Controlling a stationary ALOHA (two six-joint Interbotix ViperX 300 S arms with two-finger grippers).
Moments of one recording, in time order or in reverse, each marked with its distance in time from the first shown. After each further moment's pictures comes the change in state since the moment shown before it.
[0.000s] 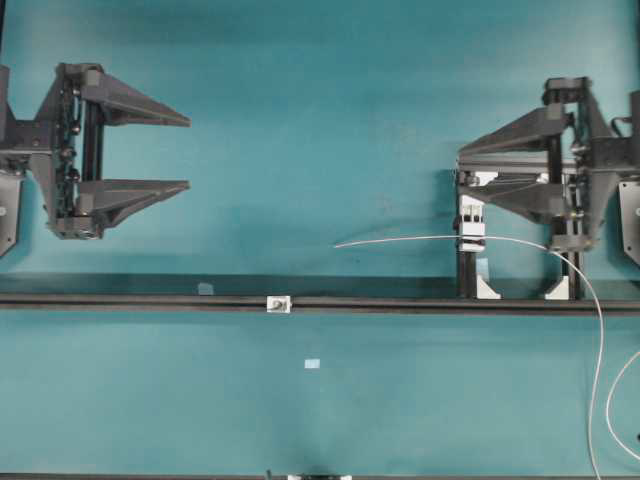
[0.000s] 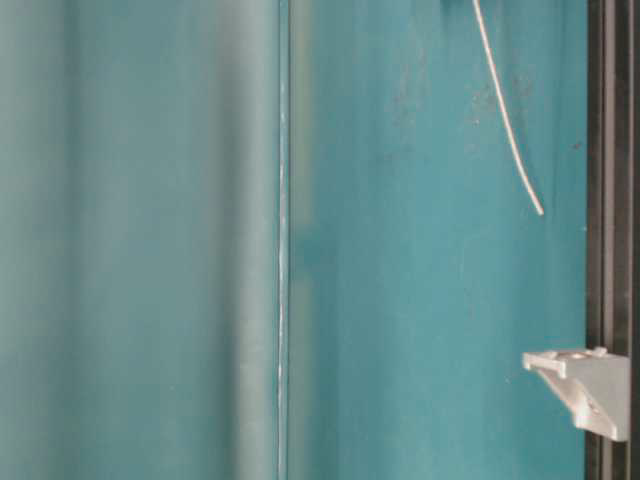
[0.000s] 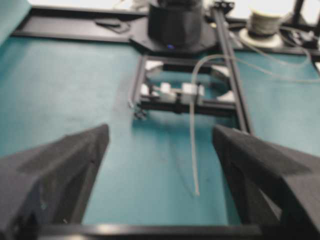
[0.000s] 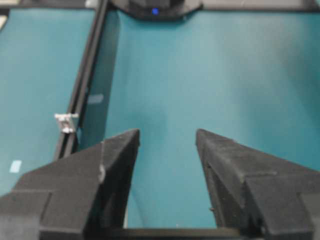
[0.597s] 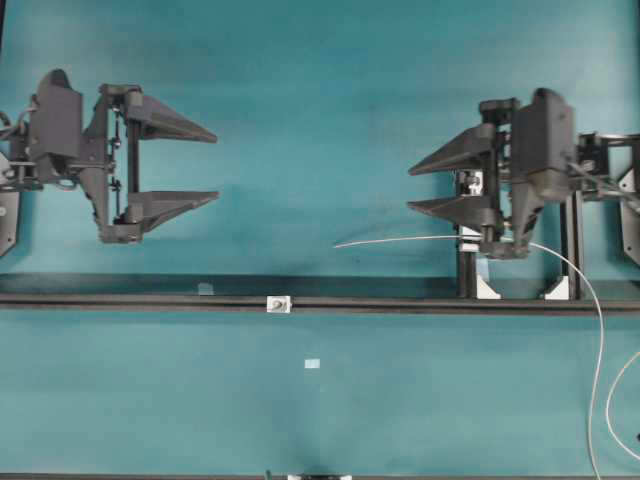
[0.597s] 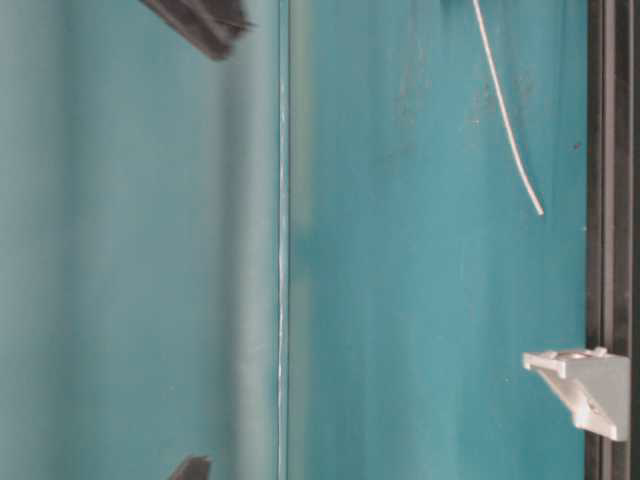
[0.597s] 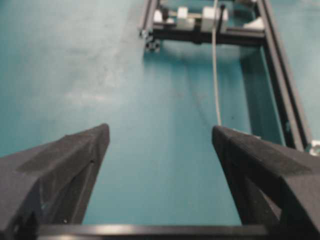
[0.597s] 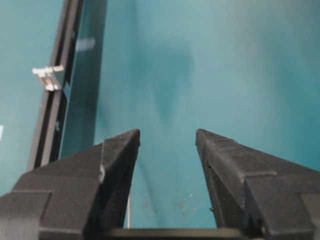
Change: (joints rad) left arm 0.020 0.272 0.011 0.000 -0.110 0.023; right arm 0.000 0.302 -0.094 -0.002 -0.005 0.089
